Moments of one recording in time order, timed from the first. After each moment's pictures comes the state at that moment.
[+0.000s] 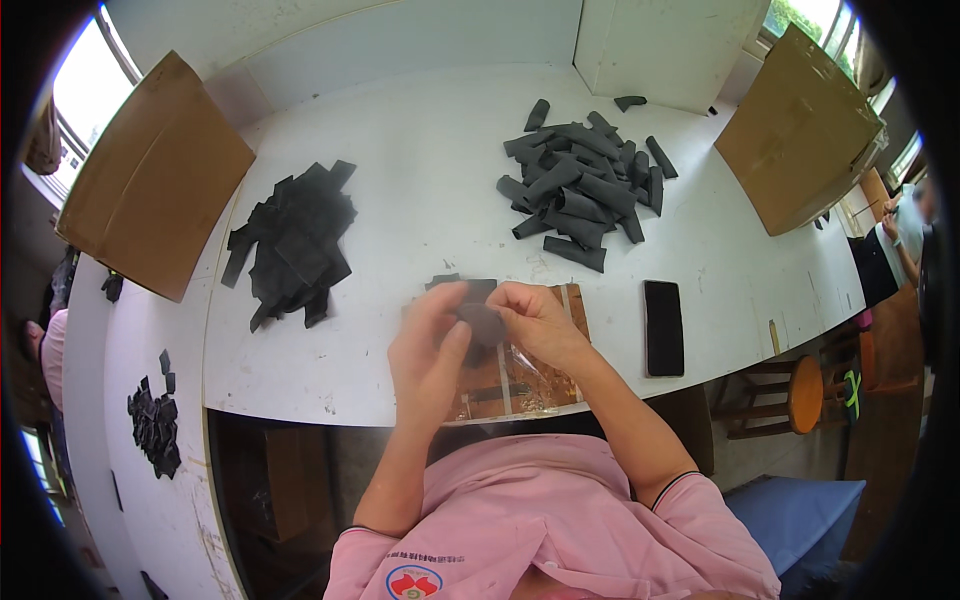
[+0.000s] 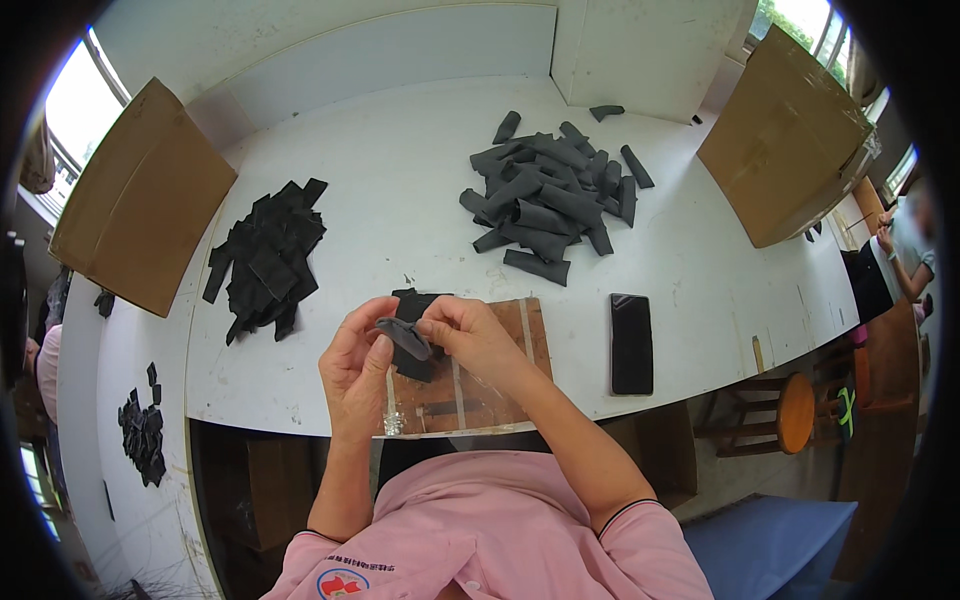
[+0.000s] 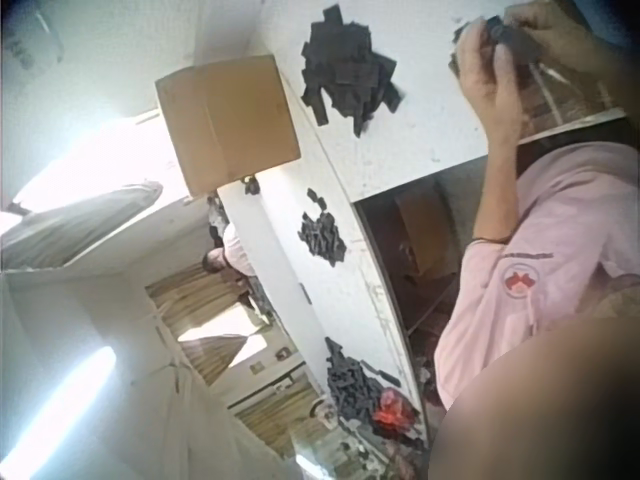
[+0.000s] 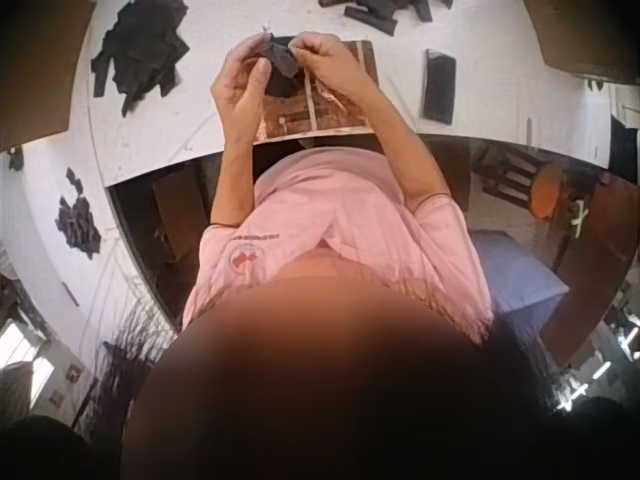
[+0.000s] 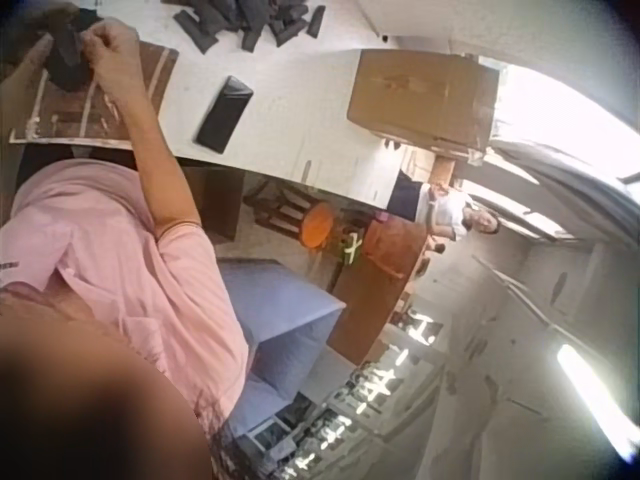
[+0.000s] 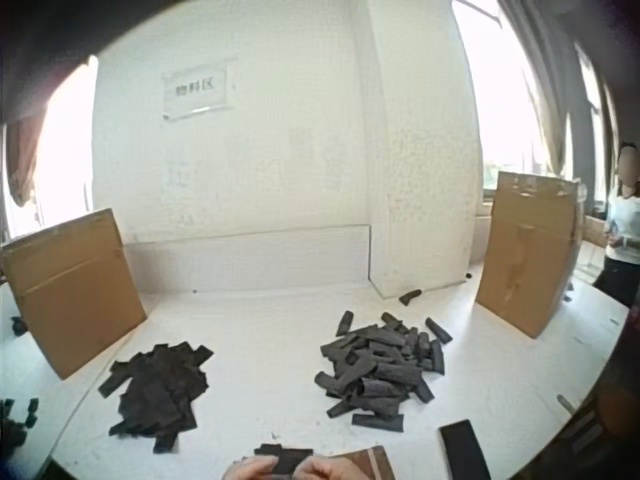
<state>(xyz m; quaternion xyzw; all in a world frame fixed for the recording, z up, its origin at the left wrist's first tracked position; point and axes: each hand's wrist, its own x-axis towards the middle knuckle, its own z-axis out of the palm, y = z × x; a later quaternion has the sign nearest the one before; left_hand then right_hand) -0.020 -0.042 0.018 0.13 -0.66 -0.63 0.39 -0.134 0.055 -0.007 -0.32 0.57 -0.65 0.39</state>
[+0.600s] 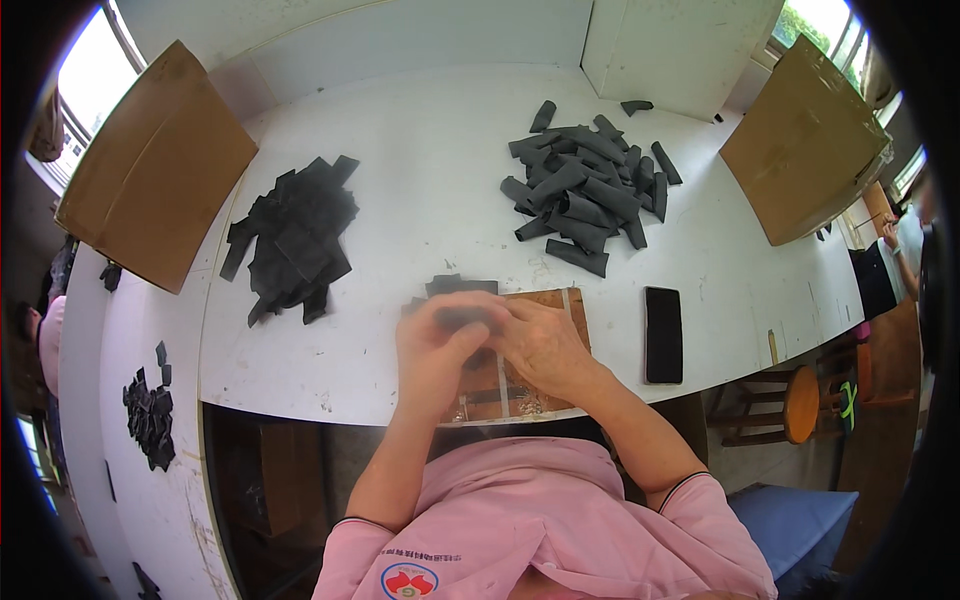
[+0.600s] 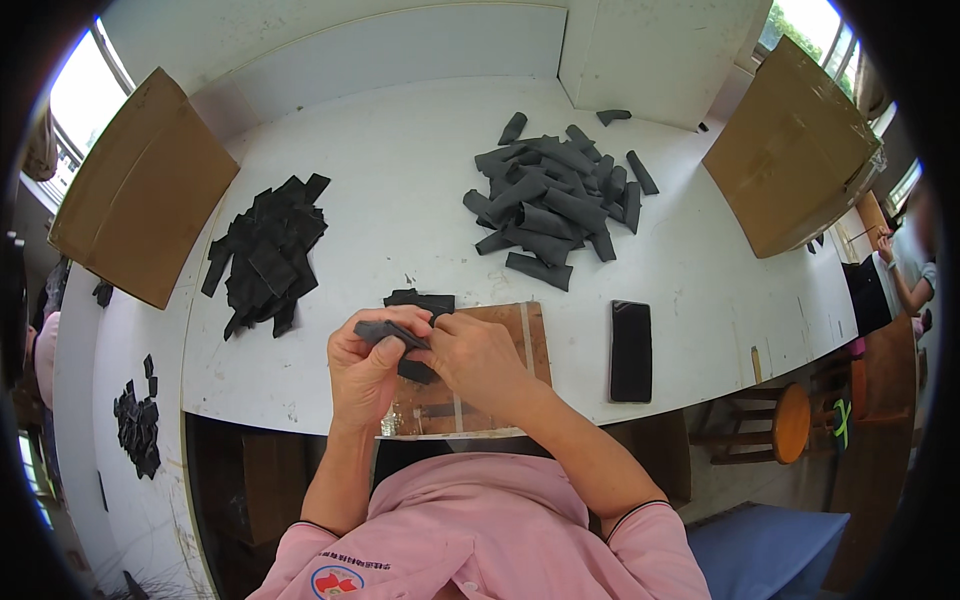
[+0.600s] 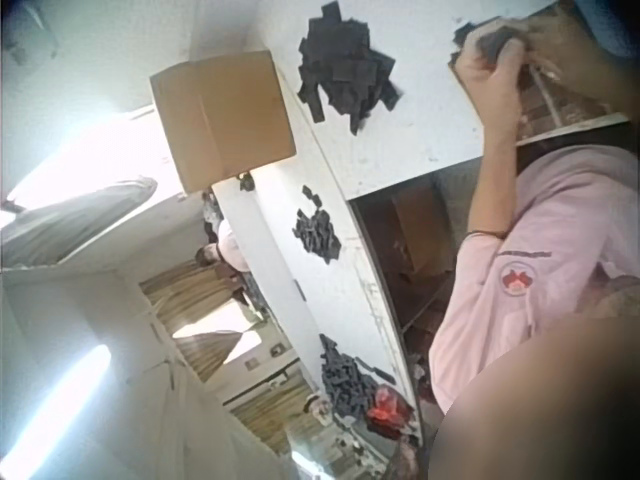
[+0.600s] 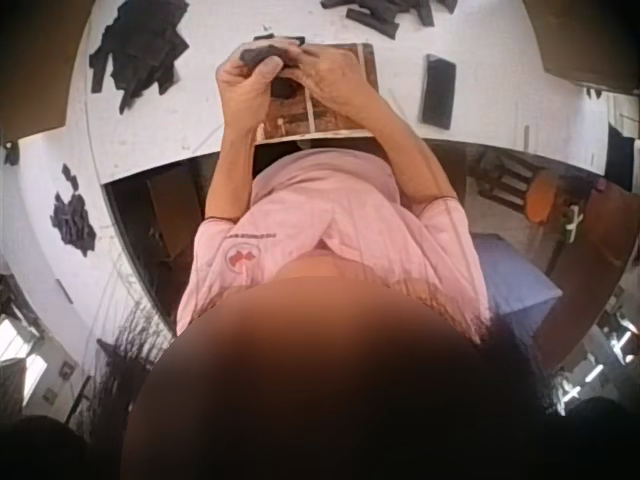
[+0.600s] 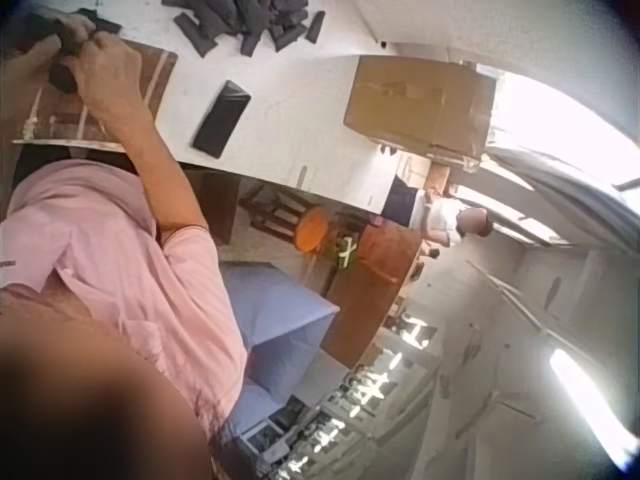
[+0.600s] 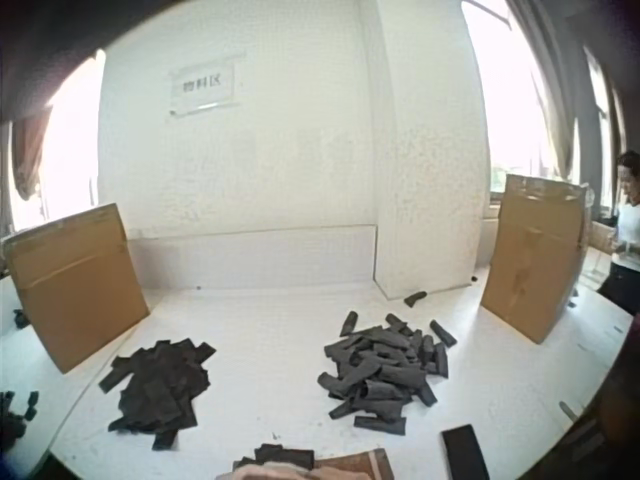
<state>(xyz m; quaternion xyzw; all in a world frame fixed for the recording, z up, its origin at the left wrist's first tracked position) -0.030 -0.049 0.020 0.04 -0.52 -0.80 0.29 -0.119 0.061 0.012 -0.56 0.73 -0.40 -0.07</state>
